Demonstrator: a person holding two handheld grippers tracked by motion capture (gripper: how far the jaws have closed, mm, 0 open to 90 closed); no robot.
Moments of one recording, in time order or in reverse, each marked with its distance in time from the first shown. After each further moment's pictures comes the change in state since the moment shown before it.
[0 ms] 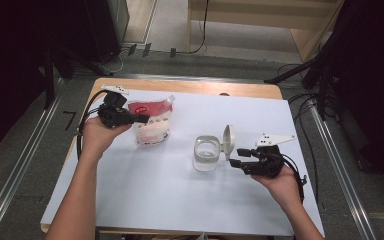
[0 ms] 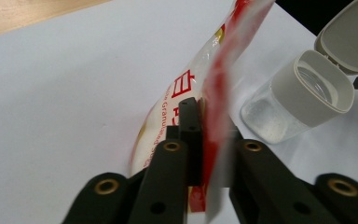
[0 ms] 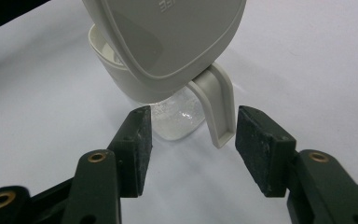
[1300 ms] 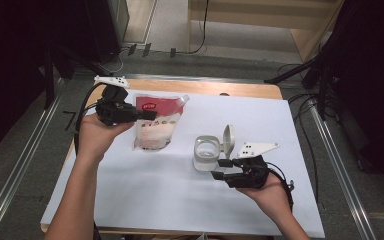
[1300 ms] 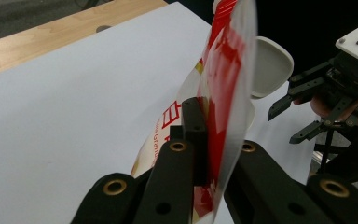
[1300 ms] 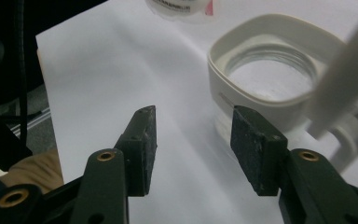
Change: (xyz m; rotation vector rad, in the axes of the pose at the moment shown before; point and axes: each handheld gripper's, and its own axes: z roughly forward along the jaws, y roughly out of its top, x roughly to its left) left arm -0.067 0.028 -0.038 -0.064 -0.087 0.083; right arm 0.062 0.014 0.011 0.011 0.118 -0.095
